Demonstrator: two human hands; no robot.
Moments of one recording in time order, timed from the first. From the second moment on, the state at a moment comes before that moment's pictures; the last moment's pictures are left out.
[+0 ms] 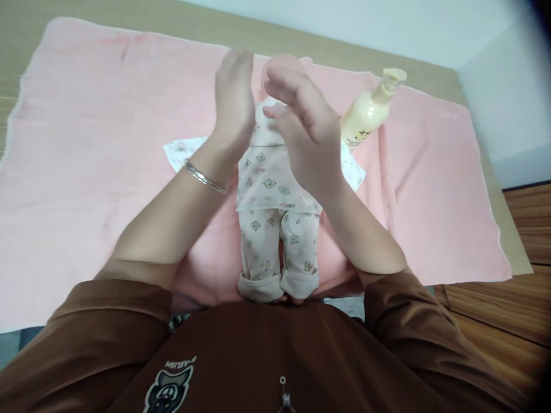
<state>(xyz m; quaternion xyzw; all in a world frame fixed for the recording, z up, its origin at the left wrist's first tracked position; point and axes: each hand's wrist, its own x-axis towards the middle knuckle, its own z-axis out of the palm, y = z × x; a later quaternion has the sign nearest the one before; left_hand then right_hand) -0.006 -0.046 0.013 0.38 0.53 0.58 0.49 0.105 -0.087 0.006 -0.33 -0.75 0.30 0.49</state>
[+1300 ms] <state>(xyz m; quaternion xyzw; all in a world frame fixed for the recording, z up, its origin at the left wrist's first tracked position) -0.018 -0.004 -0.103 0.68 0.53 0.50 0.10 0.133 -0.031 -0.047 -0.60 -0.78 0.03 0.15</state>
